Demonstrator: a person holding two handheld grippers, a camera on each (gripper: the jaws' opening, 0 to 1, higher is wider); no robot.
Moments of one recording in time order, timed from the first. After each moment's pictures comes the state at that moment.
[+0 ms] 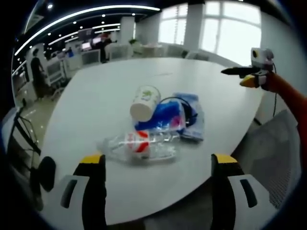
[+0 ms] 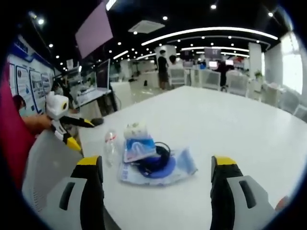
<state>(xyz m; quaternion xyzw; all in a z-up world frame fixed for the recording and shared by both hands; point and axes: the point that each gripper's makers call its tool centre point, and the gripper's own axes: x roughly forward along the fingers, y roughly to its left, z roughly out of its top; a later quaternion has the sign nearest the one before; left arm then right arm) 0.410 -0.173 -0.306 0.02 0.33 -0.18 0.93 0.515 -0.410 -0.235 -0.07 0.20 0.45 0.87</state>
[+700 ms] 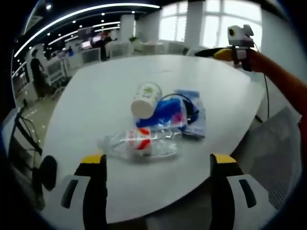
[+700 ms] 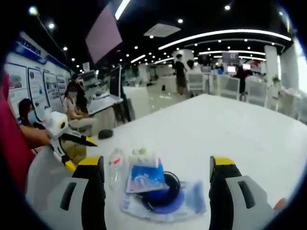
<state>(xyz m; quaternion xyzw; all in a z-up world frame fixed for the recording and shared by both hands) 0.408 -0.170 -0.310 0.03 0.34 -0.18 0.92 0.567 -0.329 -0.213 -0.05 0.18 0.53 0.83</state>
